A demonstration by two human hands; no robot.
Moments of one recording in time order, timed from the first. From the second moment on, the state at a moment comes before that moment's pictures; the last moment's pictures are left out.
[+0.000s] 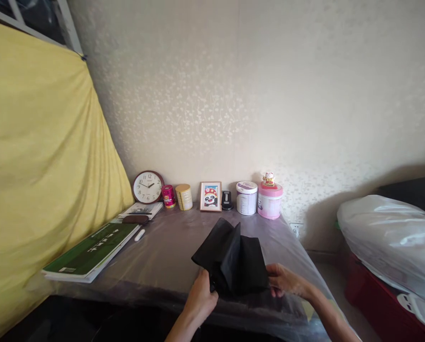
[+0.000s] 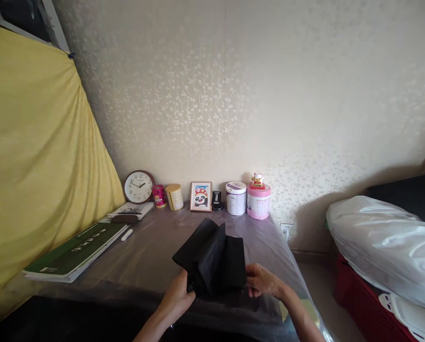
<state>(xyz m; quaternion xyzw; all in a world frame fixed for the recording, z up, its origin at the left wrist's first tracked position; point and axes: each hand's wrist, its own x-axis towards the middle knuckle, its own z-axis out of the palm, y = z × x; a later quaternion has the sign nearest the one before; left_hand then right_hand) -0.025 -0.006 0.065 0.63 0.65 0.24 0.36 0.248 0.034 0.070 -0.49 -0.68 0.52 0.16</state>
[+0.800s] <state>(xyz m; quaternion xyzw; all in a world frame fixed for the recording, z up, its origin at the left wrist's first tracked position) -0.014 -0.022 0.061 0.73 0.60 0.18 0.27 0.165 0.056 0.110 -0.46 -0.86 -0.08 0.21</state>
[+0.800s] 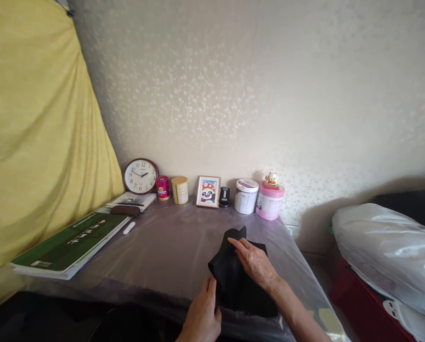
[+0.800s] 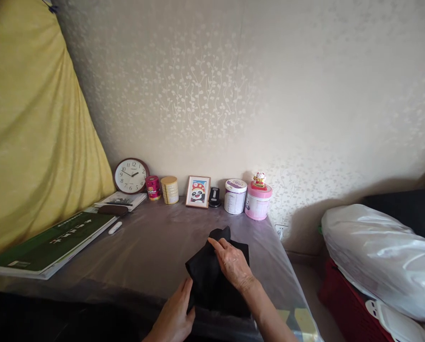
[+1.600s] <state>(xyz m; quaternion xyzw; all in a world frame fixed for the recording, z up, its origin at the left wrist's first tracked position) 0.016 -0.020 0.033 0.73 0.67 0.02 0.12 0.126 0.108 0.069 -0.45 -0.87 -0.06 0.20</state>
